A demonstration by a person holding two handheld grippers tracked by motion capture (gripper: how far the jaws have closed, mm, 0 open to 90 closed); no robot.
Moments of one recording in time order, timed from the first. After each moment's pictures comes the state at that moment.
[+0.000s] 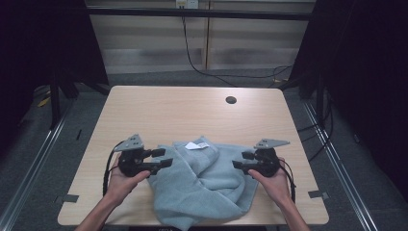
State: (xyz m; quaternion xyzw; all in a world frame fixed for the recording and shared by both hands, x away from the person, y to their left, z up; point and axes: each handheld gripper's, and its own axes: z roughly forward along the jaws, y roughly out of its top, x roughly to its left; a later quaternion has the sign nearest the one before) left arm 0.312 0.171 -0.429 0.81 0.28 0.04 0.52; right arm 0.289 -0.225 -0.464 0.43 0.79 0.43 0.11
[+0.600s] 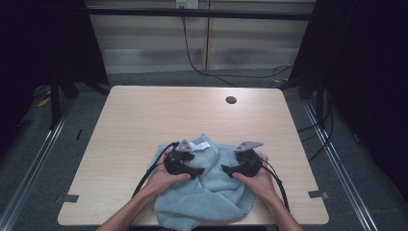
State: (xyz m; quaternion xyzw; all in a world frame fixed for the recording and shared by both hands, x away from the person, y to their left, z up) left arm 0.333 0.070 -0.498 0.89 0.24 0.06 0.38; right arm 0.308 -0.189 -0.506 0.41 0.83 0.34 0.15
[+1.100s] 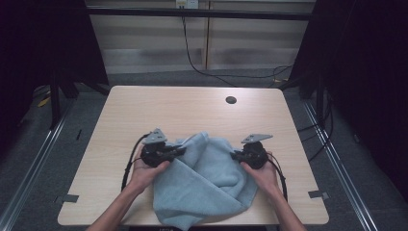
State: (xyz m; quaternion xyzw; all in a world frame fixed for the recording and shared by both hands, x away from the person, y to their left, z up) left arm 0.331 0.147 -0.442 0.80 0.29 0.07 0.53; right arm 0.322 -0.211 -0.484 0.44 0.80 0.38 0.13
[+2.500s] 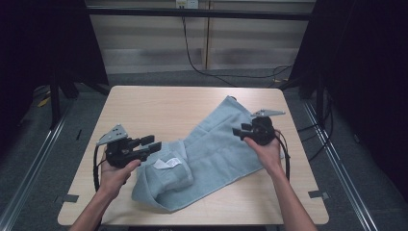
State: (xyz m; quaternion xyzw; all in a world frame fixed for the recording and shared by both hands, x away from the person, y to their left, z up) left arm 0.321 0.204 -0.416 0.76 0.33 0.10 0.56; right arm 0.357 -0.224 -0.435 0.47 0.76 0.42 0.17
